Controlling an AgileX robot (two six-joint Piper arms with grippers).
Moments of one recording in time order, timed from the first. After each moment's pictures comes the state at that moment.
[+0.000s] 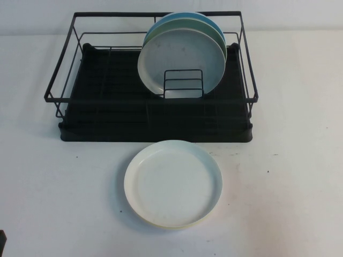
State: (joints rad) right arm 0.05 0.45 -0.30 0.95 0.31 -0.38; left arm -0.18 -0.01 0.02 0.07 0.29 -0.01
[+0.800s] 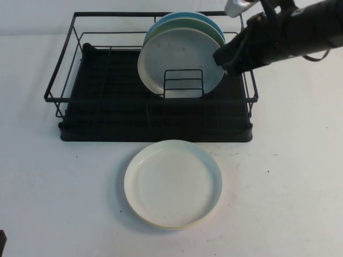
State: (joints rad) right arm 0.35 1.70 -1.52 0.69 0.69 -0.89; left arm -0.18 -0.01 0.02 0.07 0.29 -0.01
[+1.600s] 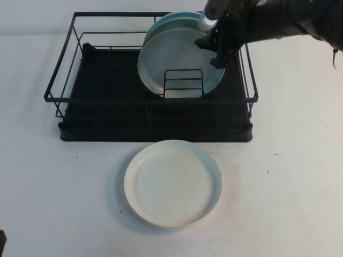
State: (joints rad) right arm 0.35 2.02 -1.84 0.69 0.58 -1.38; left arm -0.18 -0.01 0.02 0.07 0.29 -0.01
